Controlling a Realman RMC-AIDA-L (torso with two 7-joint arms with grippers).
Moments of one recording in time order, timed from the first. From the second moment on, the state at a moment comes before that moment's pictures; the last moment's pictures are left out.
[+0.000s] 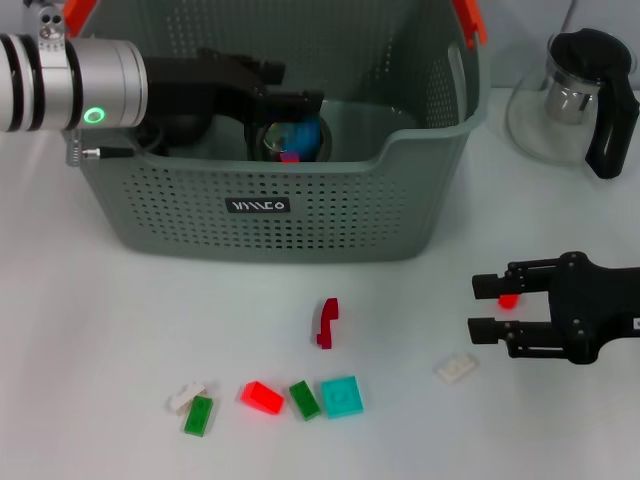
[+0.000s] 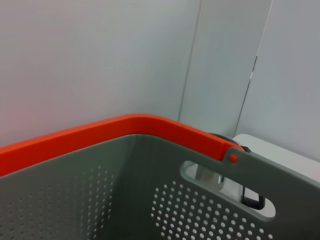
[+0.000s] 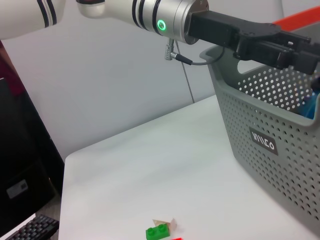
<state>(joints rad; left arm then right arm) -0.67 -2.15 0.83 1.03 2.11 1.29 -1.87 0.51 2.06 -0.72 -0.78 -2.09 -1.79 1.47</state>
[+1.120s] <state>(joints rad) -0.31 -2.18 0.41 0.77 2.09 1.89 -1.07 0.51 2.07 -0.72 -0.78 -2.09 -1.78 1.47</state>
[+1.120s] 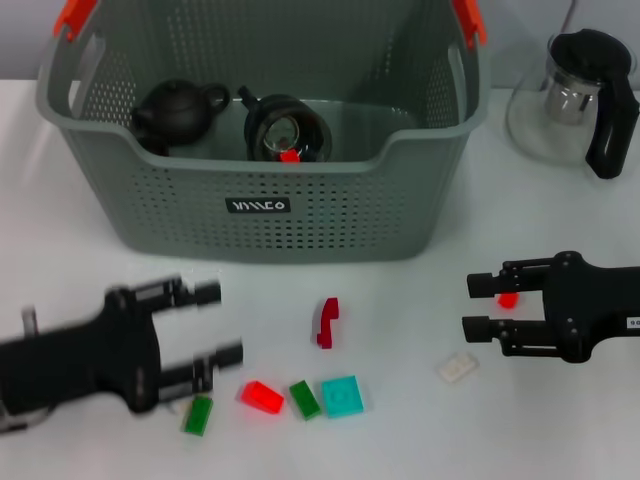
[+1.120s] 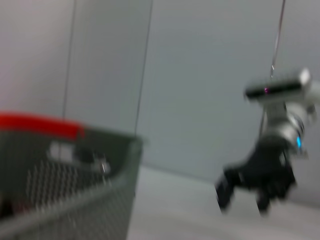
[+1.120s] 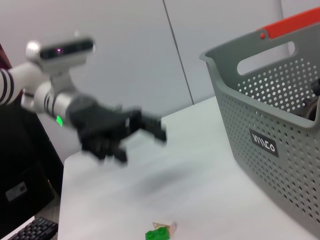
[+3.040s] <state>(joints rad) -0.26 -2.17 0.23 0.59 2.32 1.54 -0.69 0.51 2.07 -0.72 -0.77 -2.09 -1.78 1.47</state>
